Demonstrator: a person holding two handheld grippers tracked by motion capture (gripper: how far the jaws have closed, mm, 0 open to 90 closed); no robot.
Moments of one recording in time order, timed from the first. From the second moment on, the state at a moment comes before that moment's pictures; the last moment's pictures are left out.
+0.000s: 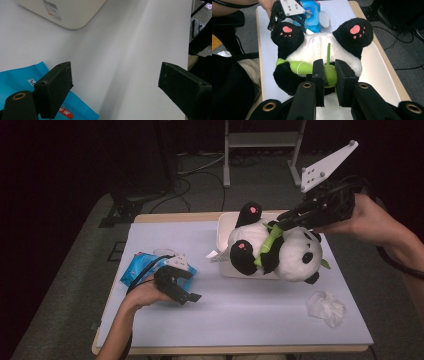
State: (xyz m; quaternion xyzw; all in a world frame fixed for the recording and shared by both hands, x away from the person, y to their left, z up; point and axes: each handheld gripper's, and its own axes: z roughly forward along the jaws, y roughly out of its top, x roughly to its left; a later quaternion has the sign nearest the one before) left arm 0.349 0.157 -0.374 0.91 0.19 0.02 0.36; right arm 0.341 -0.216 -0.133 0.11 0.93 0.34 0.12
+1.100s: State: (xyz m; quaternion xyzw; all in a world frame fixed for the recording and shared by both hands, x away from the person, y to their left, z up) left arm 0.352 0.167 -0.372 0.91 0.19 0.01 0.36; right arm 0.420 -0.205 -0.133 0.13 0.93 0.33 0.11
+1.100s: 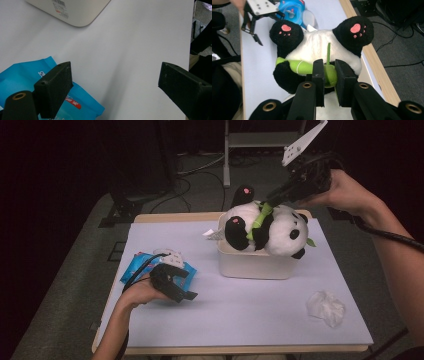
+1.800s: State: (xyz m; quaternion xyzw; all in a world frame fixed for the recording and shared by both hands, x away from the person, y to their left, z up) left arm 0.353 0.173 -0.371 0.91 0.20 0.02 0.36; right arm 0.472 -0.204 -0.168 0.15 0.94 0.30 0.09
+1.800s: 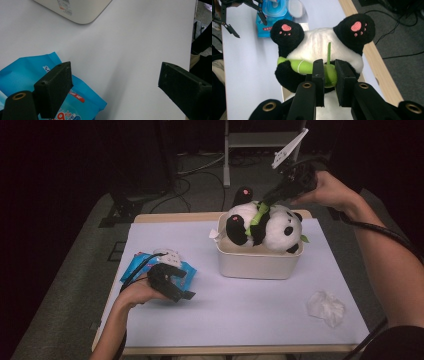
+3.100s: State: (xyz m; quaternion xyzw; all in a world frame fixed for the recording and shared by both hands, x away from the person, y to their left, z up) left arm 0.348 0.174 -0.375 0.91 0.20 0.01 0.36; right arm 0.487 -0.193 -0.267 0.17 0.94 0.28 0.01
